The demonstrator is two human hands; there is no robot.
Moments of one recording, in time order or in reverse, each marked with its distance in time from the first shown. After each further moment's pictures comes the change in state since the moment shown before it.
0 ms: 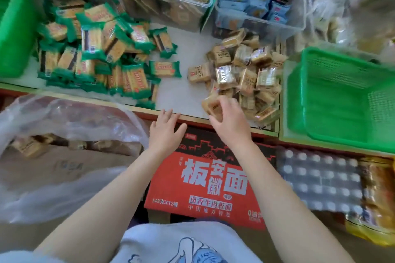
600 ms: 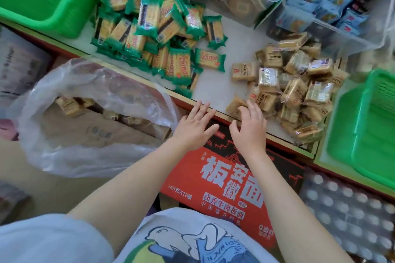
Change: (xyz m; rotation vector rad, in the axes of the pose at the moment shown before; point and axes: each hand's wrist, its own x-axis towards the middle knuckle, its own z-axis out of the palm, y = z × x) left_hand 0.000 -0.010 0.003 0.067 -0.180 0.073; right_hand 0.008 0.015 0.067 -0.192 -0.044 -0.080
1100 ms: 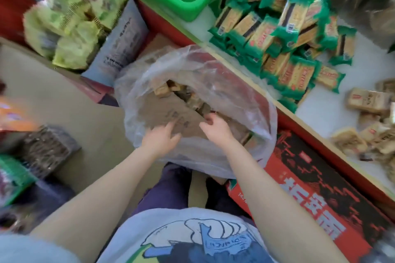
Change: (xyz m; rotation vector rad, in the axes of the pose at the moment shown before) left_hand -0.168 -0.294 -0.042 -0.060 -0.037 -0.613; right_hand -0.004 -0.298 0.143 0.425 -0.817 0.102
